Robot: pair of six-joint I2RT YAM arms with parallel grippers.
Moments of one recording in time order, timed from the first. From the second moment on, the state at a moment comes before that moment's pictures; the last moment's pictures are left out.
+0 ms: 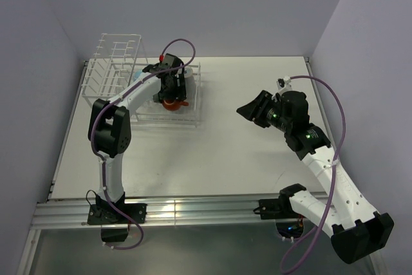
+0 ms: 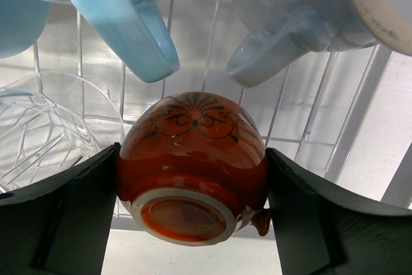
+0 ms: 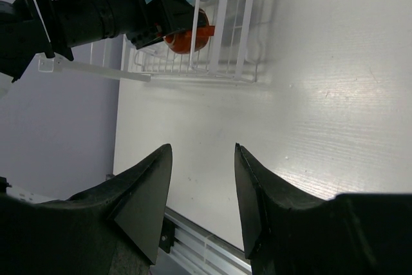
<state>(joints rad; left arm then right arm) -0.44 2.05 1.75 -0.78 -0.19 -0.50 0.32 0.89 0.87 -0.40 -0.25 0.80</state>
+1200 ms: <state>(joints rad) -0.46 2.04 1.72 -0.75 -0.25 -0.50 0.32 0.89 0.86 -0.40 -0.25 0.80</state>
